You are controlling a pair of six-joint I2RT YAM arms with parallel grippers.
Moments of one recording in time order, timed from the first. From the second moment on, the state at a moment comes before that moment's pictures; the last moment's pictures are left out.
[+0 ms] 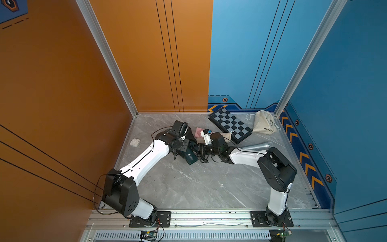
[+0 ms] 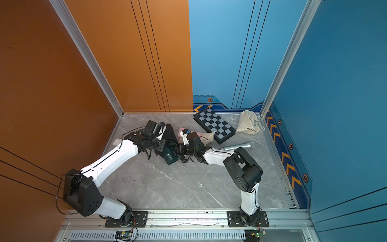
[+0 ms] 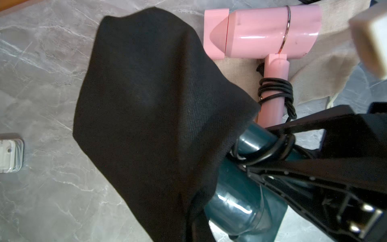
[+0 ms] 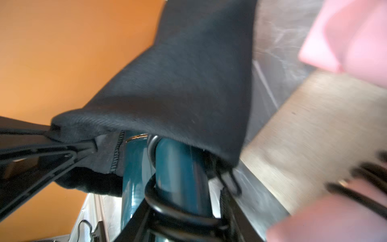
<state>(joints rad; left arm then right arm) -0.46 1.49 1.24 -0.76 -0.15 -0.13 0.71 1.86 1.07 0.29 -0.34 0.67</state>
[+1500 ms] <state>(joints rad) -0.49 1.48 1.24 -0.74 -0.10 -0.19 0.63 1.90 1.15 0.35 -0.42 0.84</state>
